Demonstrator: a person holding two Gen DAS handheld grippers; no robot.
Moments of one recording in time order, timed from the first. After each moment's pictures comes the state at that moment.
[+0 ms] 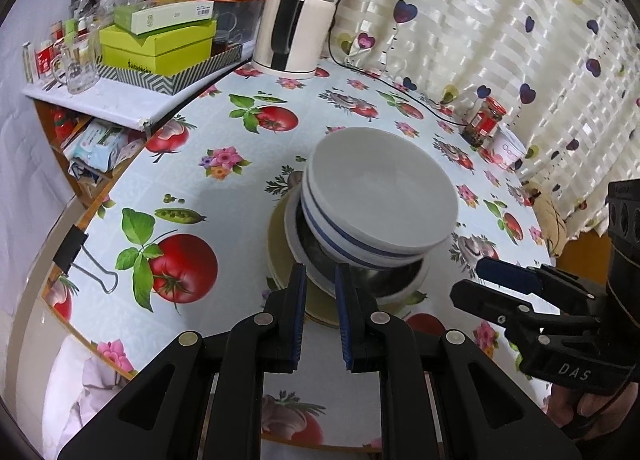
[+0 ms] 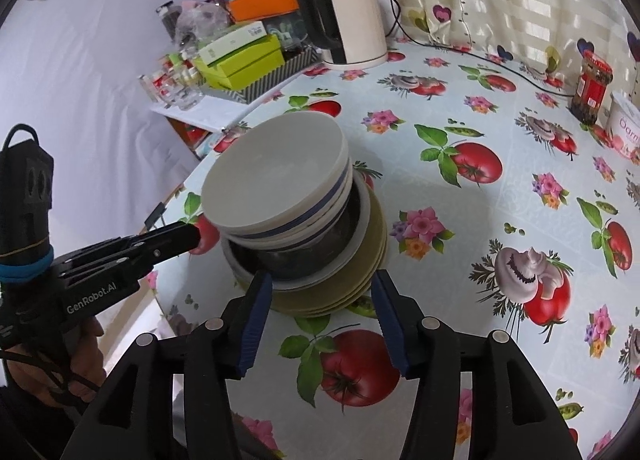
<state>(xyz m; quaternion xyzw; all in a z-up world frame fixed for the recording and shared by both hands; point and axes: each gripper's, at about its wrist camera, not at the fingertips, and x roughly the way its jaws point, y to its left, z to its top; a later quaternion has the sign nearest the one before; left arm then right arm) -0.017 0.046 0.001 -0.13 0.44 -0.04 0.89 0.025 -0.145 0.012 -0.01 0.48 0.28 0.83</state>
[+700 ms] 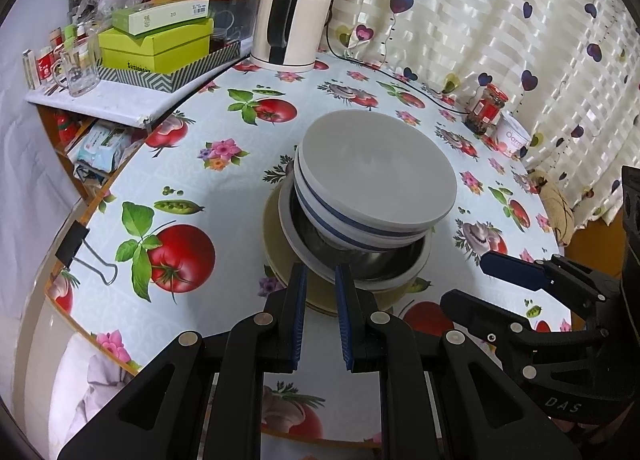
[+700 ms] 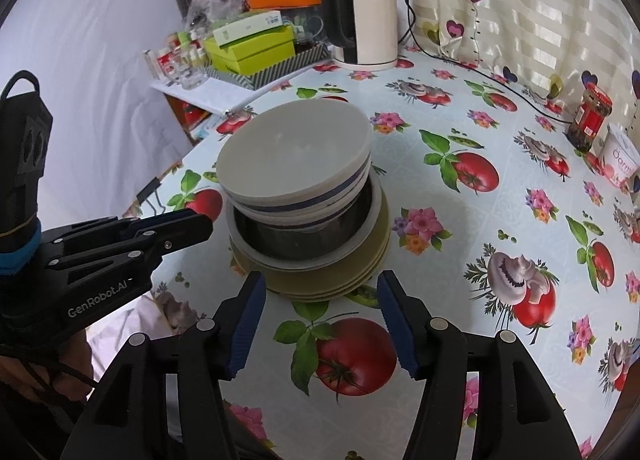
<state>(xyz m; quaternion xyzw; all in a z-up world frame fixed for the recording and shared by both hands) -0.022 0.036 -0.006 -0.12 0.45 -0.03 0.89 0.007 -0.132 0.010 -0.07 0.47 0.27 0.84</state>
